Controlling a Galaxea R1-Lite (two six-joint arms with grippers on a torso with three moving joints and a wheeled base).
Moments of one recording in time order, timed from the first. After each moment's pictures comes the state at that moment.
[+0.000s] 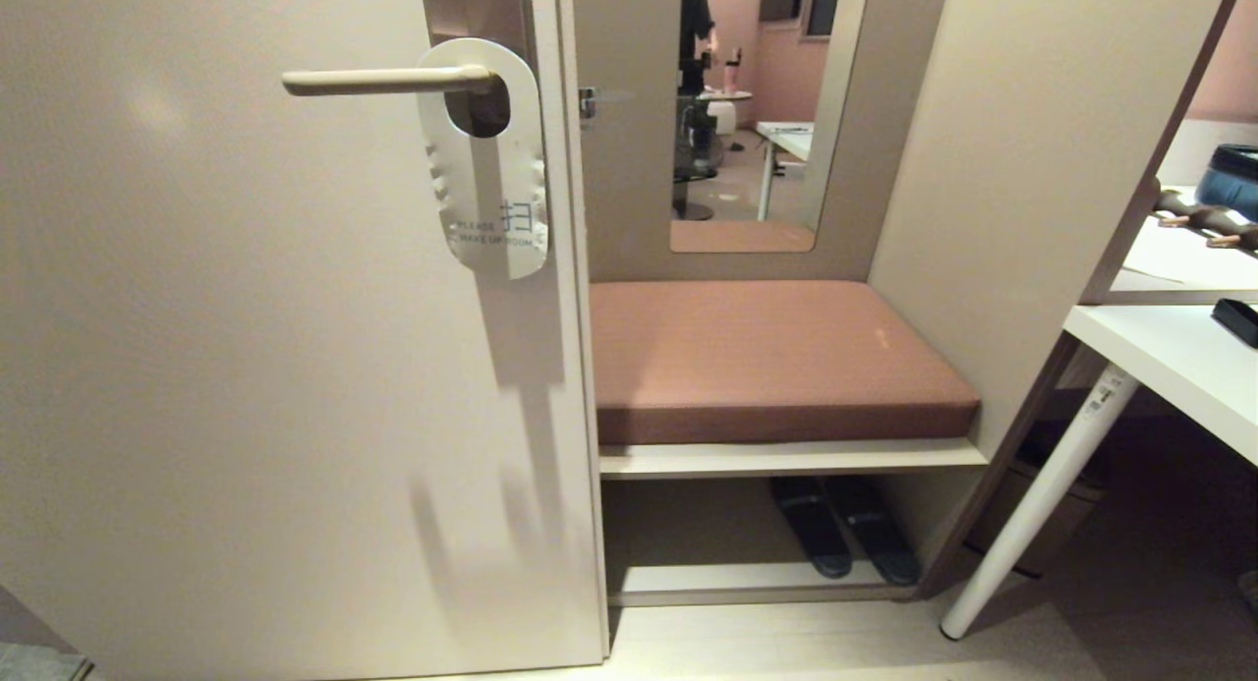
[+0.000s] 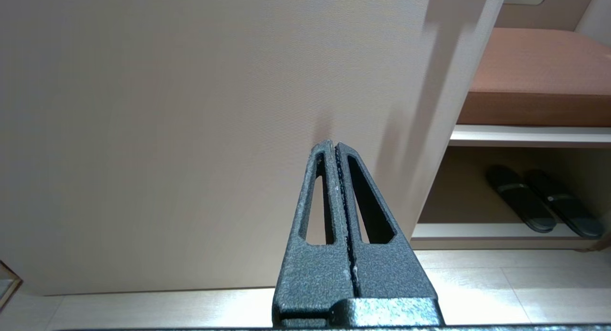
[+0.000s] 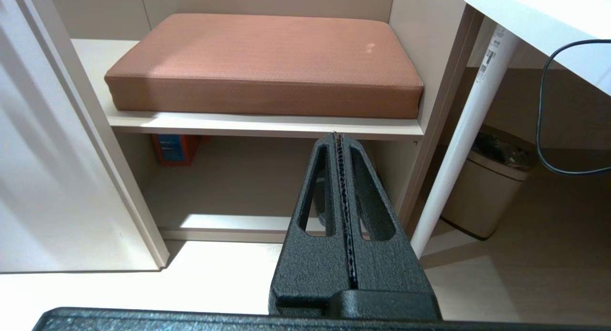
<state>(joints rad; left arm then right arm) -0.01 0.00 0.00 -0.01 0.02 -0.06 0.00 0.00 0.00 -0.01 0.00 0.02</state>
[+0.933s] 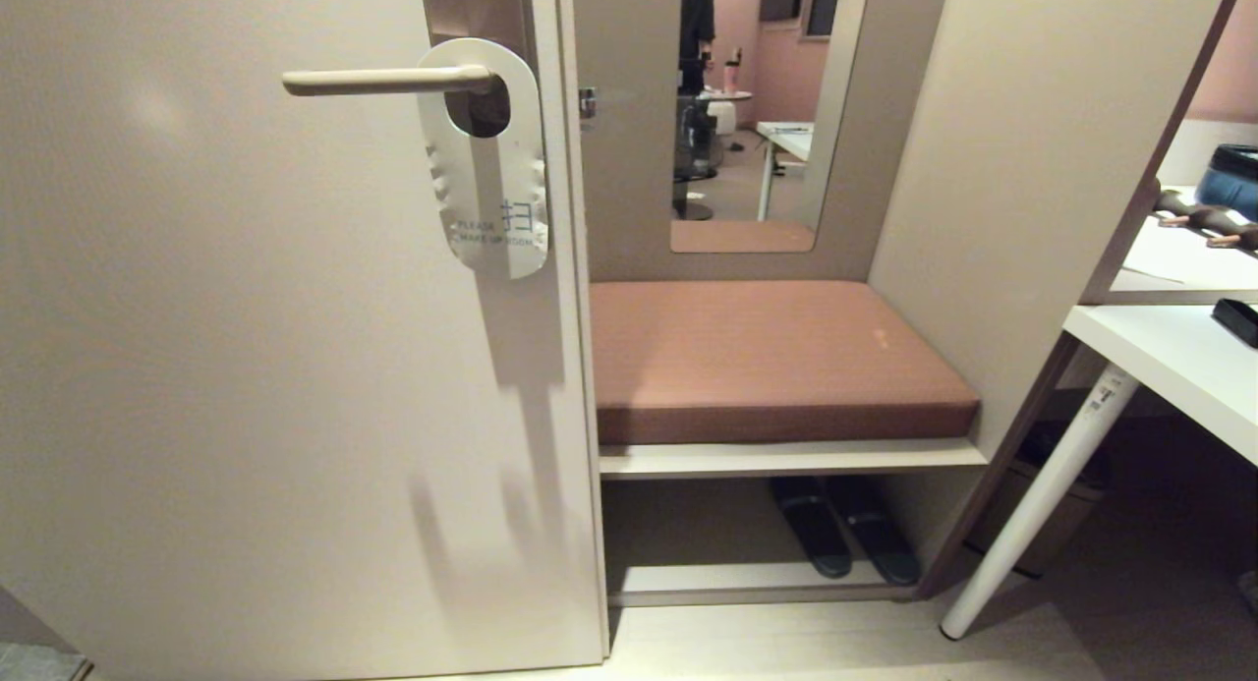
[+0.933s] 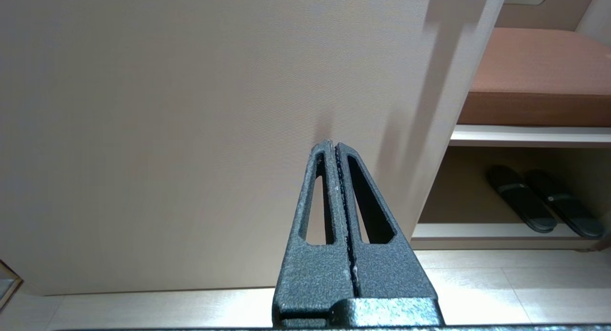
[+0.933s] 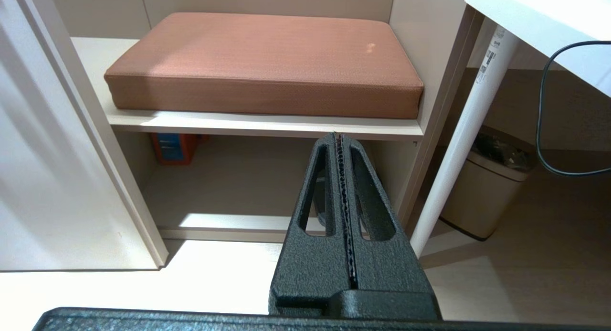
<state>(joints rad) -0.01 0.00 0.00 -0.01 0.02 -0.06 0.00 0.00 0.00 0.00 0.00 0.01</state>
